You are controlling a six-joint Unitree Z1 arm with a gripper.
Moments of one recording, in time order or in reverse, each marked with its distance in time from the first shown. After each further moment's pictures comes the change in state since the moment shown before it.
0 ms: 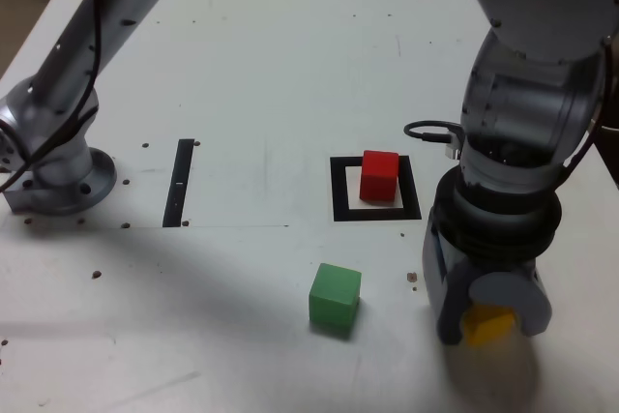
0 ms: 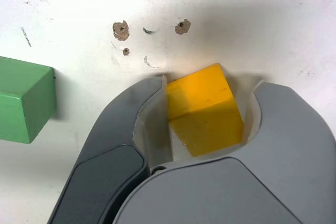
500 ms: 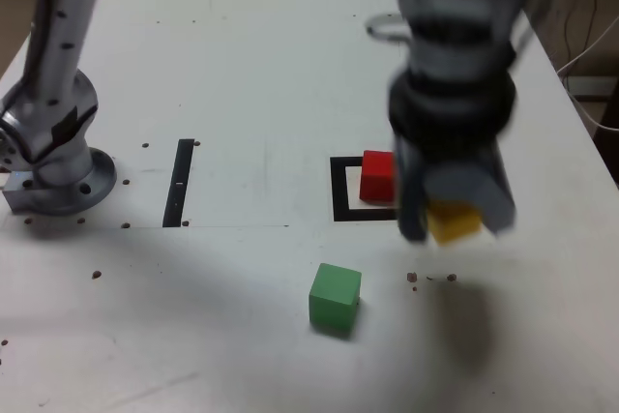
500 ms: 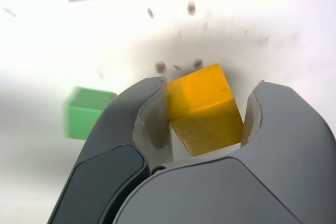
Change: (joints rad) arm 0.055 -0.256 0.126 0.085 0.105 0.107
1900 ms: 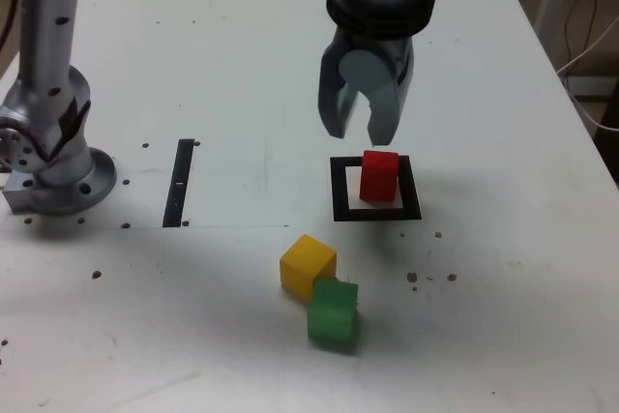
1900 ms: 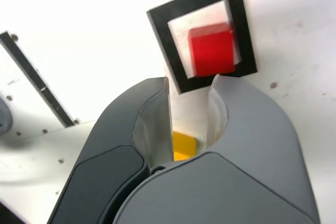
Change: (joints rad) arm 0.230 -0.114 0.165 0.107 -0.025 0.465
